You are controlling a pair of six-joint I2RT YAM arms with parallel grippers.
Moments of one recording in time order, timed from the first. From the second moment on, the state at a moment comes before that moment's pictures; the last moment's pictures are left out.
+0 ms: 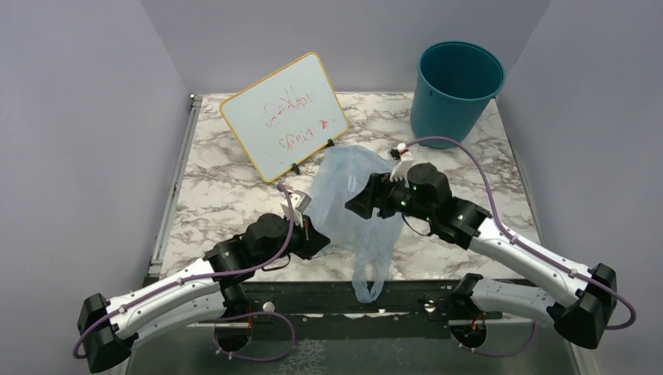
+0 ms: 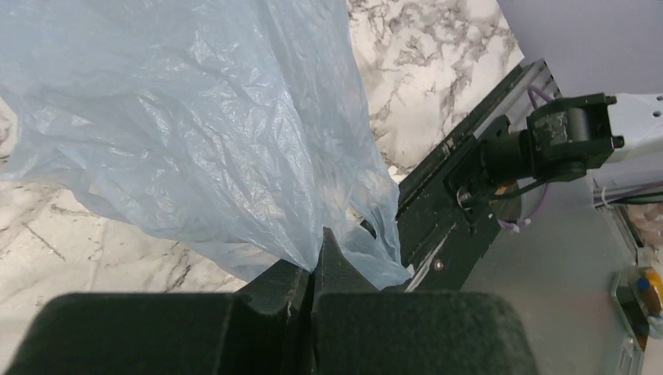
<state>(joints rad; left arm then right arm) -1.00 0.66 0.47 -0.17 -0.01 -0.62 0.83 1.07 0.91 -0.28 -0.07 0.58</state>
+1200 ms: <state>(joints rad) -1.00 0.70 0.35 0.01 0.11 -0.64 0.83 1.44 0.74 0.35 -0.57 1.16</state>
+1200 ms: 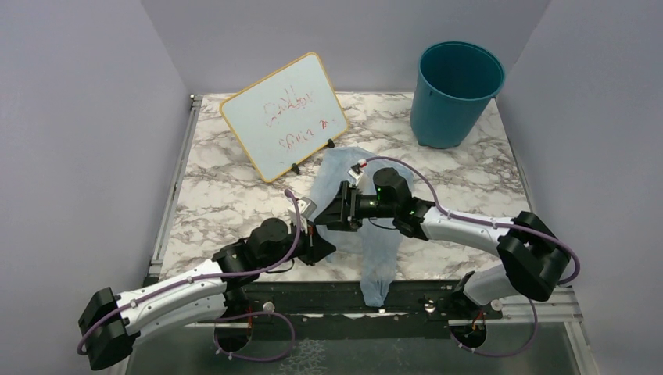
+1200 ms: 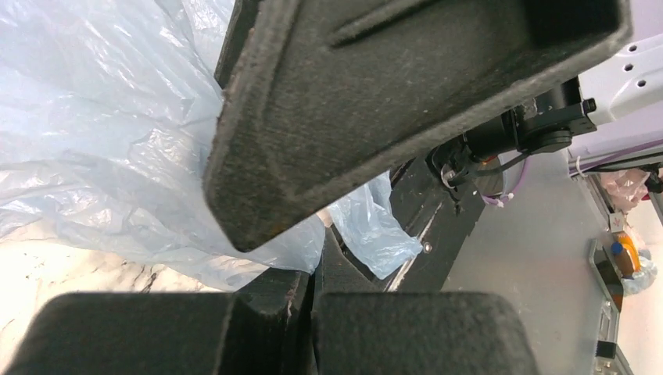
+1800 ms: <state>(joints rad) -1.00 0.68 0.35 0.03 0.11 -0.64 0.83 1.48 0.74 0.37 -0.60 1.15</state>
